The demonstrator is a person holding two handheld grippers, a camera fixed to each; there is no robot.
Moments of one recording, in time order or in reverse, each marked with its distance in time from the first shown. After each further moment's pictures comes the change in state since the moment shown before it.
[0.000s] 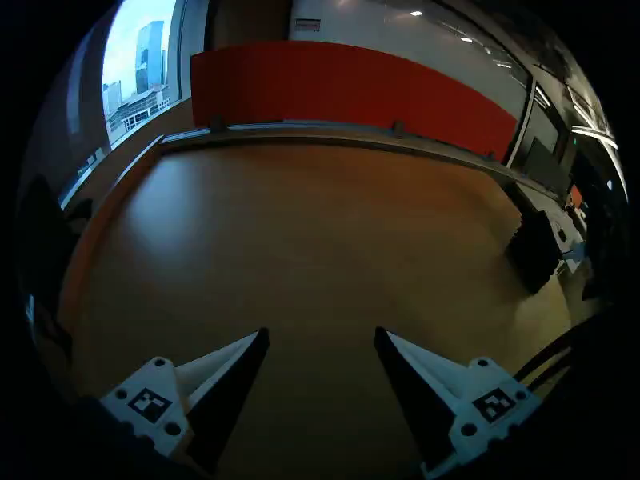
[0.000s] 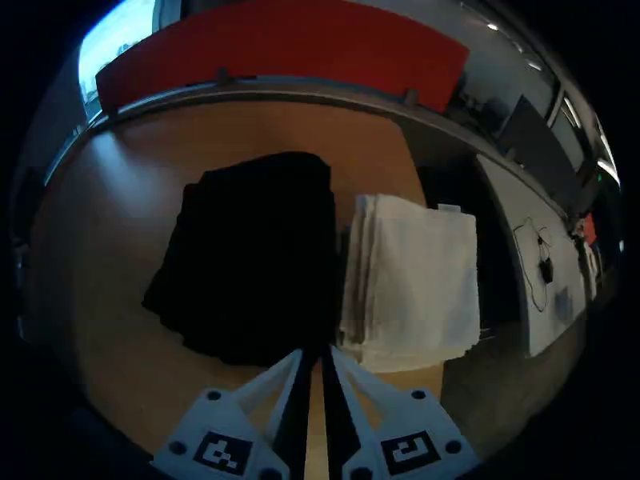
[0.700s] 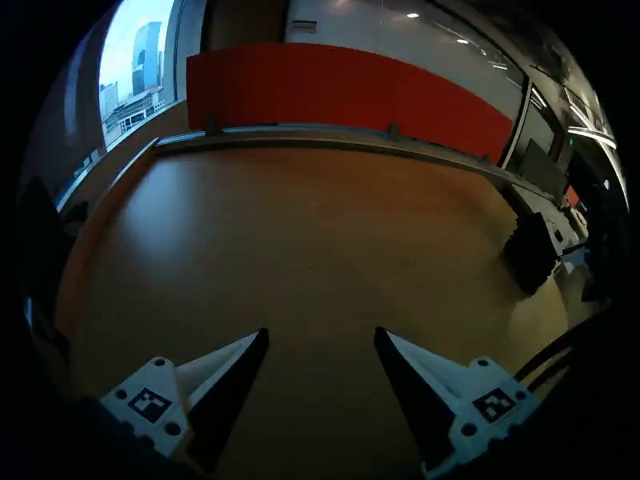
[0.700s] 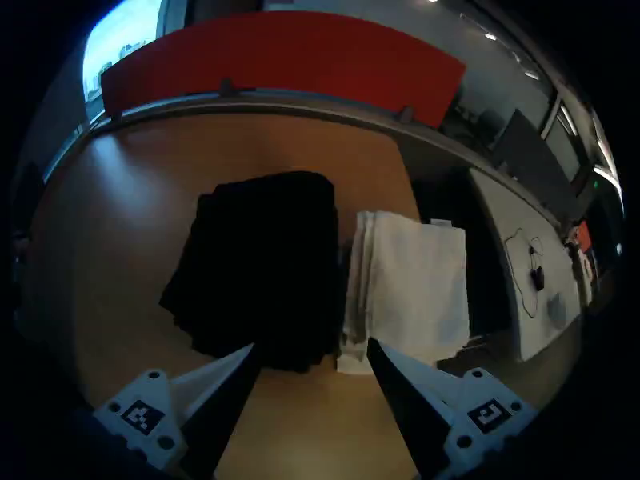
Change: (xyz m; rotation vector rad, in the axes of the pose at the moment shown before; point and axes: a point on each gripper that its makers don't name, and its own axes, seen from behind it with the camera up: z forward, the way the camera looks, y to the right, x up) left arm 0.007 0.002 0.004 -0.024 0.011 0.004; right arm 0.008 -0.009 -0.020 -0.028 0.054 -0.013
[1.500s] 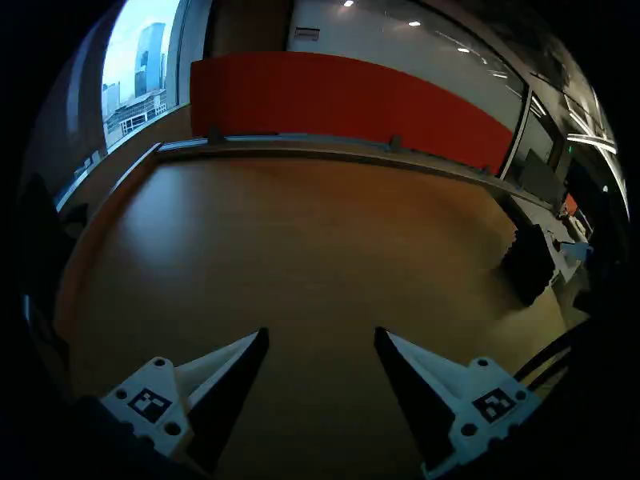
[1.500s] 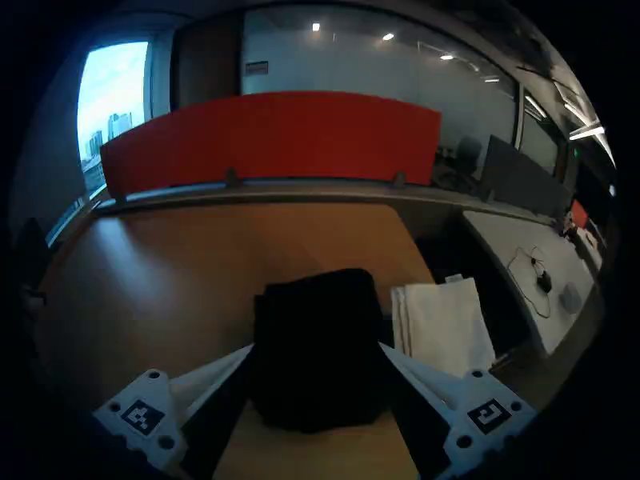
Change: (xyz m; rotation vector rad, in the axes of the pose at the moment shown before) left arm 0.016 -0.007 -0.001 -0.010 0.040 -0.017; right arm 0.084 -0.068 -0.033 0.009 0.356 0.167
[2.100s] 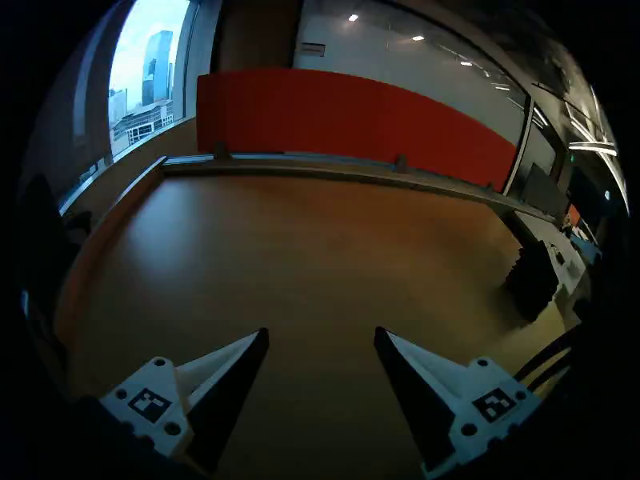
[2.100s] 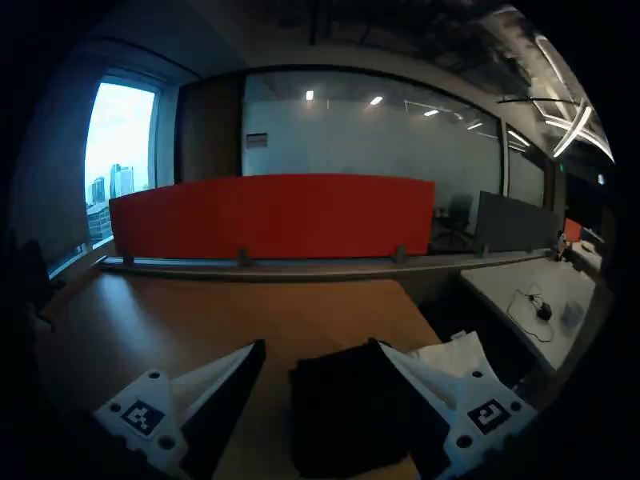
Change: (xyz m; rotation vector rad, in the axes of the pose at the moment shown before) left arm 0.026 -0.005 0.008 0.022 0.090 -0.013; right arm 0.071 -0.042 -0.020 -0.015 0.323 0.023
